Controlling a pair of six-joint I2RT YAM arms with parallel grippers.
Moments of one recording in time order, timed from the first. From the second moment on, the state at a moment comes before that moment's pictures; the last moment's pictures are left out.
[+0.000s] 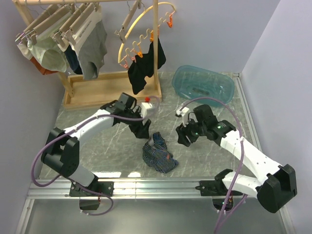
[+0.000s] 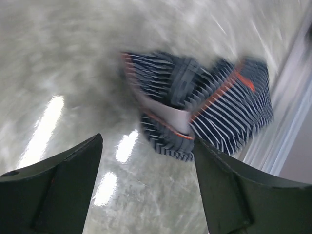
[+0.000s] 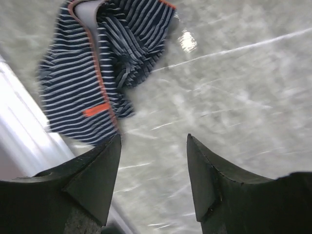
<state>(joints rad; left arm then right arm) -0.50 1.52 1.07 -0.52 0.60 0.23 0.56 1.09 0.85 -0.61 -0.32 -0.24</state>
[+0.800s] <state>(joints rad) -0.66 1.88 1.27 -0.51 0.49 0.16 0.24 1.58 0.97 -0.83 -0.82 -0.06</state>
